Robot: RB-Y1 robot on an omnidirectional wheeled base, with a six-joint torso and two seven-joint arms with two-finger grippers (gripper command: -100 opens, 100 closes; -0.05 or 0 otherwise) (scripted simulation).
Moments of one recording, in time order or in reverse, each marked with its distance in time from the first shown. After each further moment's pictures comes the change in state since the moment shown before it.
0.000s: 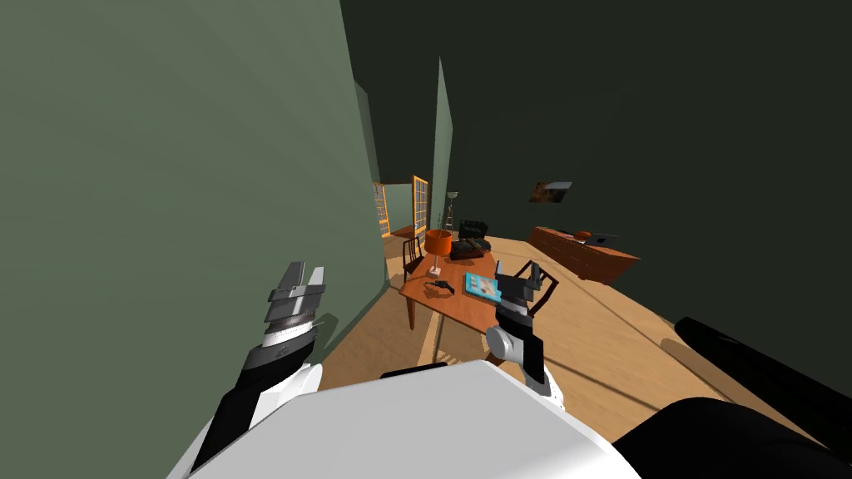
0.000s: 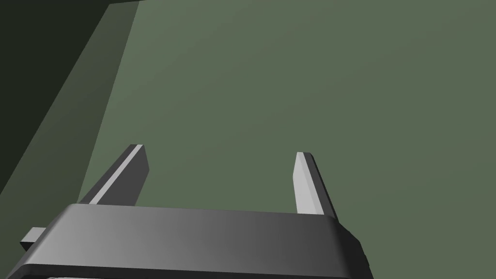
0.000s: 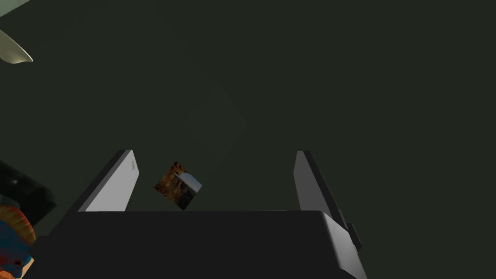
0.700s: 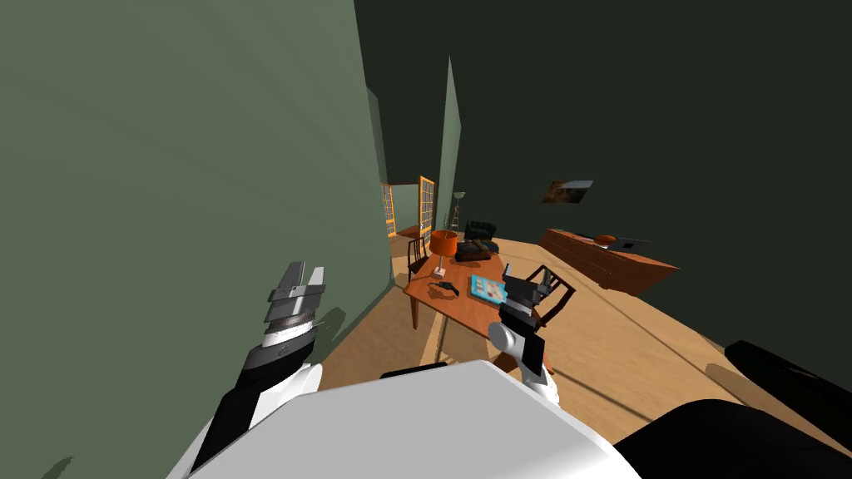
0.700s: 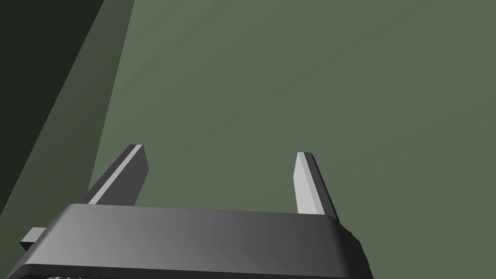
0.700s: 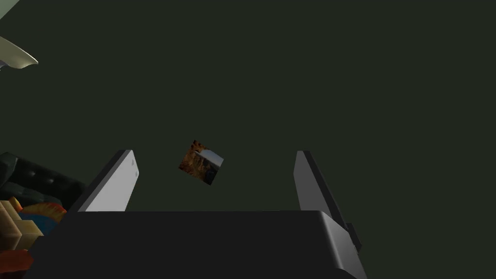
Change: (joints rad) left arm 0.000 0.000 0.000 0.000 0.000 0.000 0.000; right arm -0.060 -0.027 -0.045 0.117 -0.193 -0.077 -0.046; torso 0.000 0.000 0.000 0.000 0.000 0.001
